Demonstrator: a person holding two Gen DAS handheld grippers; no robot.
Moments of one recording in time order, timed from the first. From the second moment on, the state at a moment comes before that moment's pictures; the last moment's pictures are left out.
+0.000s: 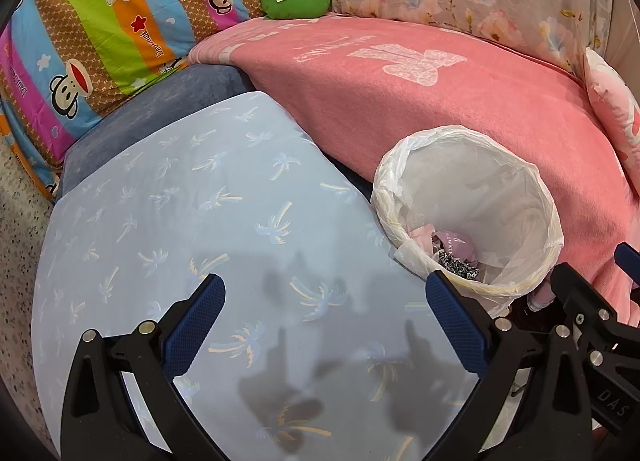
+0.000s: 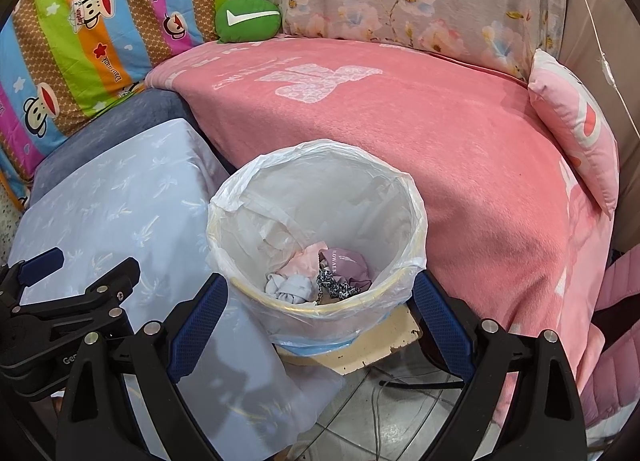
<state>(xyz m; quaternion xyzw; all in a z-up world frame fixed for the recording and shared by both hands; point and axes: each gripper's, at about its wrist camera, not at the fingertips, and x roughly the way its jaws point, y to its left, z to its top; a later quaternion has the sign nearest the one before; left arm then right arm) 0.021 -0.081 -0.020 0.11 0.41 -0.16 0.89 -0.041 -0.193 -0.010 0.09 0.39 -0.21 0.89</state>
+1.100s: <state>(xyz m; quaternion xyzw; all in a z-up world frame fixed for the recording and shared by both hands) 0.023 -0.086 -0.025 0.12 0.42 -0.17 0.89 -0.041 -0.199 -0.016 0.10 0.40 -0.21 0.89</state>
